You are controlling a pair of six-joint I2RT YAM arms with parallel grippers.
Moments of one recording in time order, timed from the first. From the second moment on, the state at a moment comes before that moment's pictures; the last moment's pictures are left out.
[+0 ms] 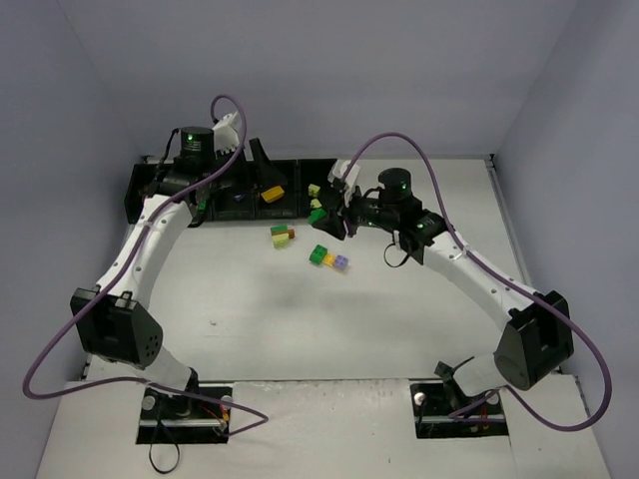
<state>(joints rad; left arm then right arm) -0.21 1.58 1.58 -0.53 0.50 -0.45 0.54 1.44 1.15 -0.03 -0.63 -0.22</state>
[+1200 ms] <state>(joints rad) -0.41 1.58 1.56 -0.74 0.69 -0.47 0.62 1.47 1.19 -0.07 -0.67 -0.27</state>
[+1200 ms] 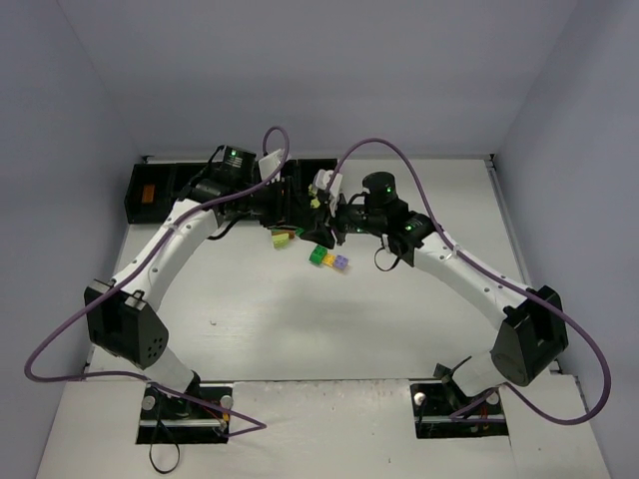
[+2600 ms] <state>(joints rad) 0.08 2.12 1.88 -0.59 -0.12 -0.27 0.46 1.48 1.03 -0.10 -0.20 0.20</state>
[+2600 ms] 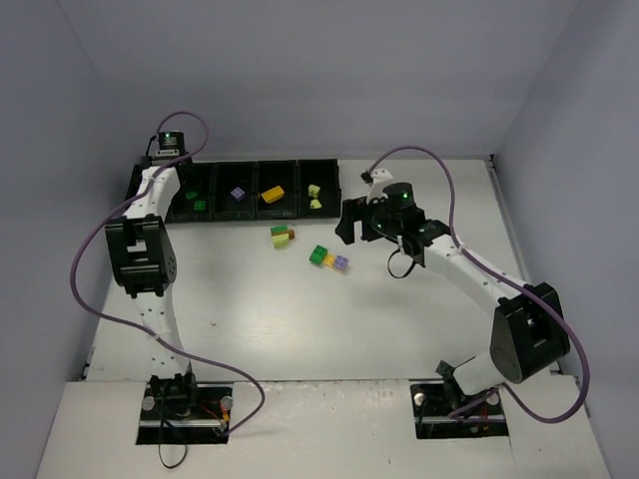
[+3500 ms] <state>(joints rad) 0.01 1.91 1.71 -0.56 -0.13 -0.30 0.52 1.73 1.08 -0.18 -0.17 0.07</state>
